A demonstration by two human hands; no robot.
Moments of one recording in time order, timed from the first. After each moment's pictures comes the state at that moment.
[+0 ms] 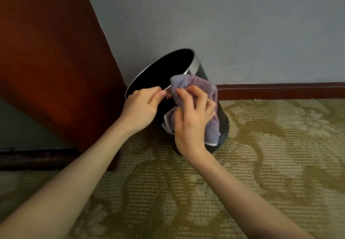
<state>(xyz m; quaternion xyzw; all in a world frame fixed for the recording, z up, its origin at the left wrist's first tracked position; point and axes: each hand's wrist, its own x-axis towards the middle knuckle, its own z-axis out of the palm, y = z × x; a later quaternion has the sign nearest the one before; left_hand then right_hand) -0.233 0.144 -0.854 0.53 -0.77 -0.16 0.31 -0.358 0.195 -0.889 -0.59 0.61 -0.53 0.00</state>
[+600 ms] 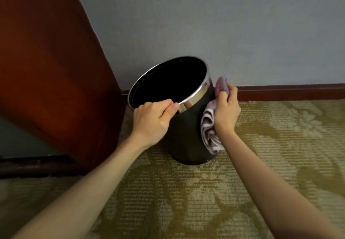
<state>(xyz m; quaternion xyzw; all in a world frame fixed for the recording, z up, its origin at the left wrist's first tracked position) -0.265 0.160 -0.869 0.47 -0.80 -0.14 0.34 -0.455 0.145 -0.909 -0.37 0.68 -0.60 0.22</state>
